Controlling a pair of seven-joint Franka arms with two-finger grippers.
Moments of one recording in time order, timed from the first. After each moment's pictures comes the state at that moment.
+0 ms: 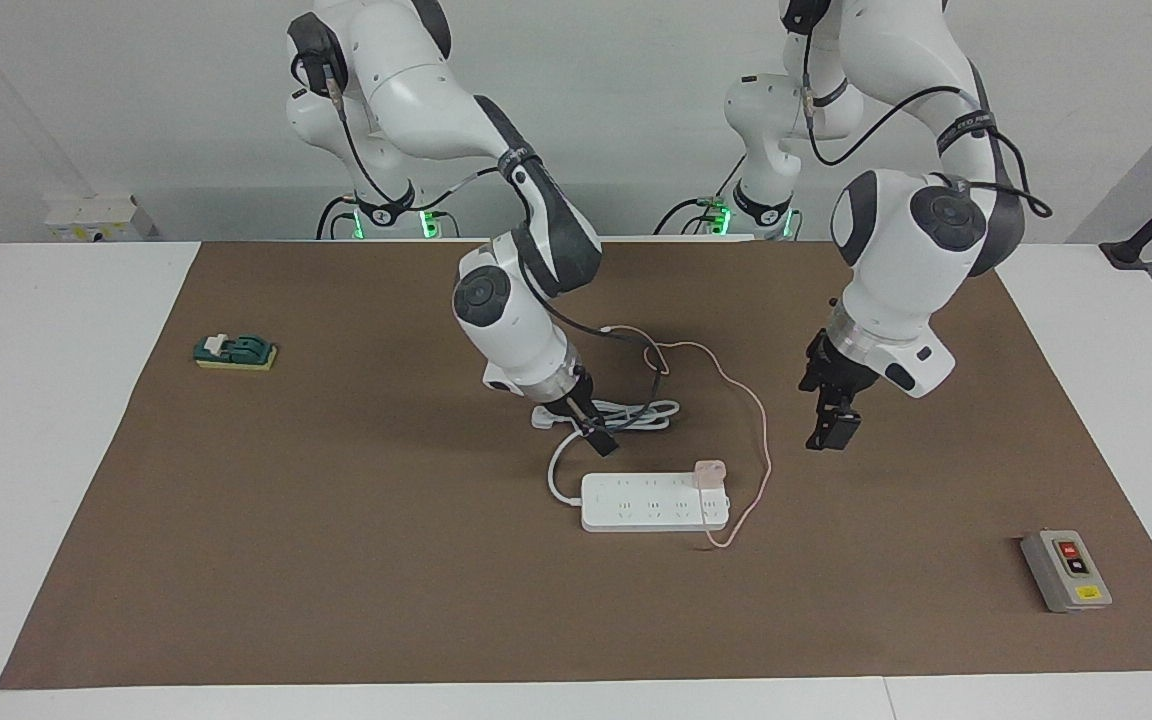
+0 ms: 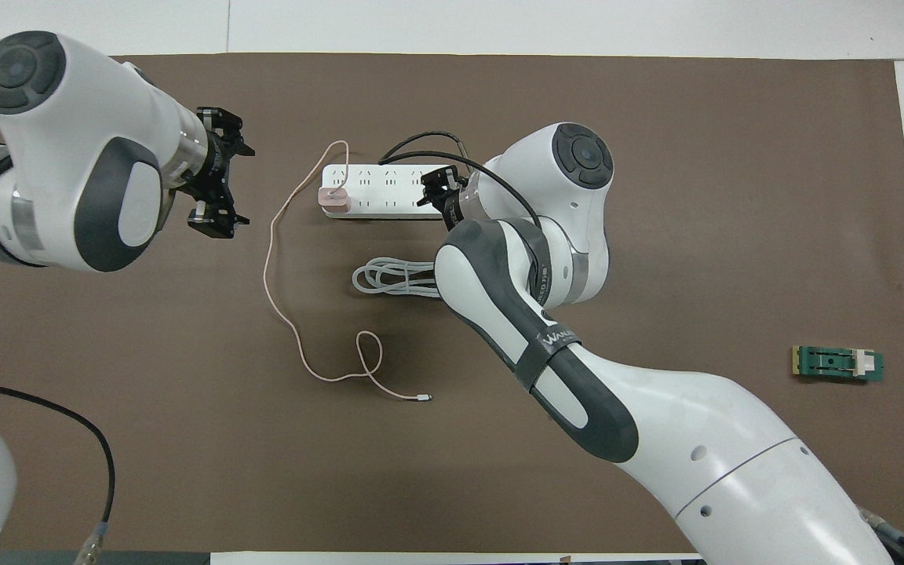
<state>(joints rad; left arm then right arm) -0.27 0.34 -0.02 -1.62 -0.10 2.04 -1.70 0.49 0.60 0.00 -1.52 0.55 2.27 1.37</state>
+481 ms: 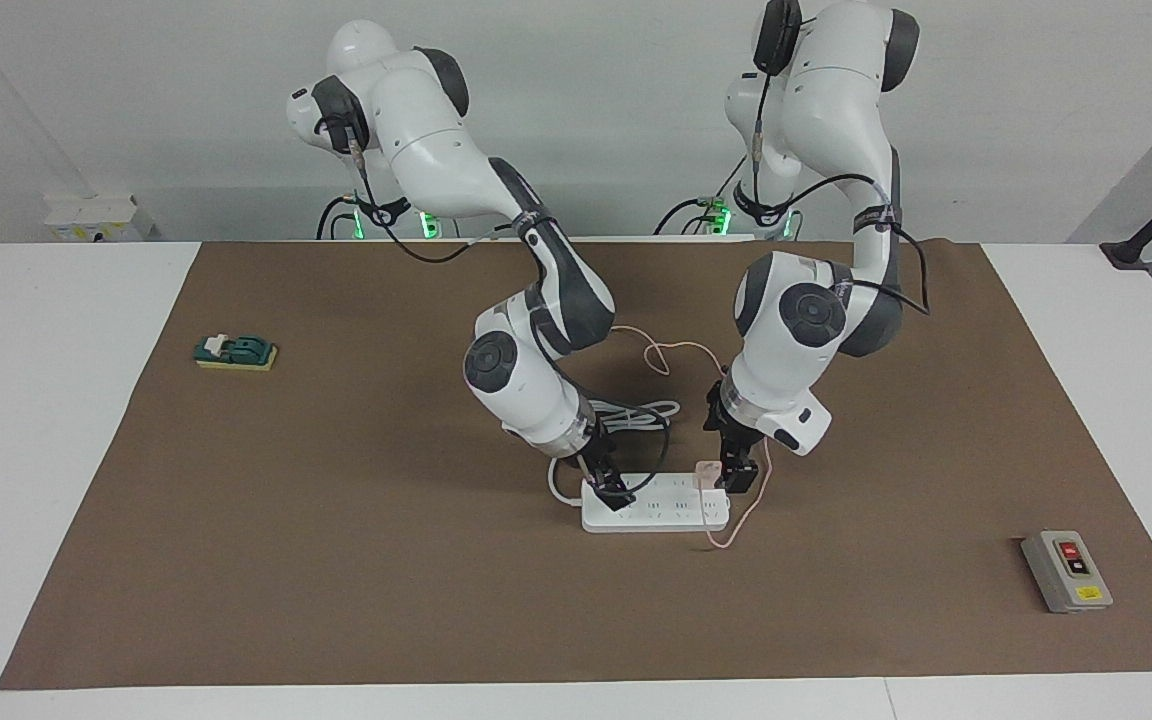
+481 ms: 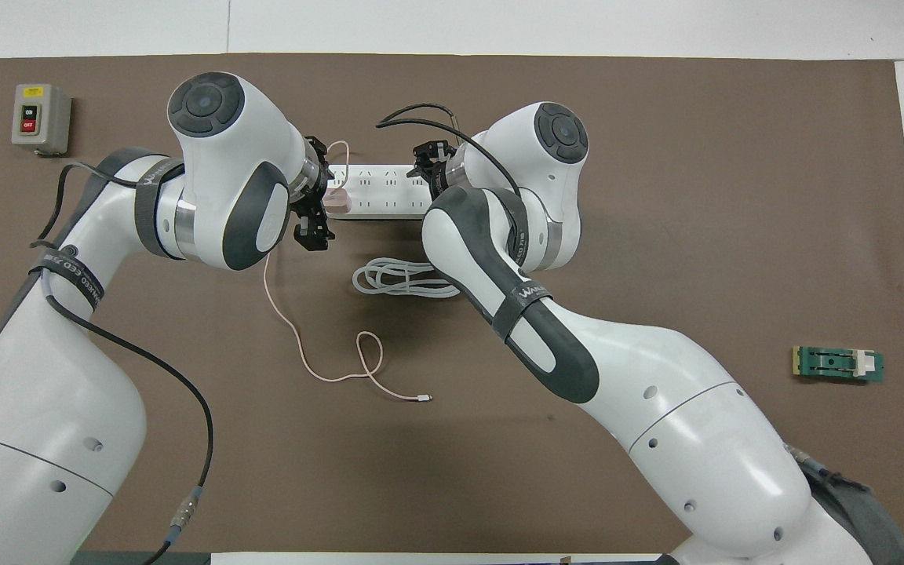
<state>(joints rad) -0.38 0.51 -0.02 -1.56 -0.10 2.11 -1.87 0.48 0.83 0.00 -1.25 0.57 2.27 1.47</state>
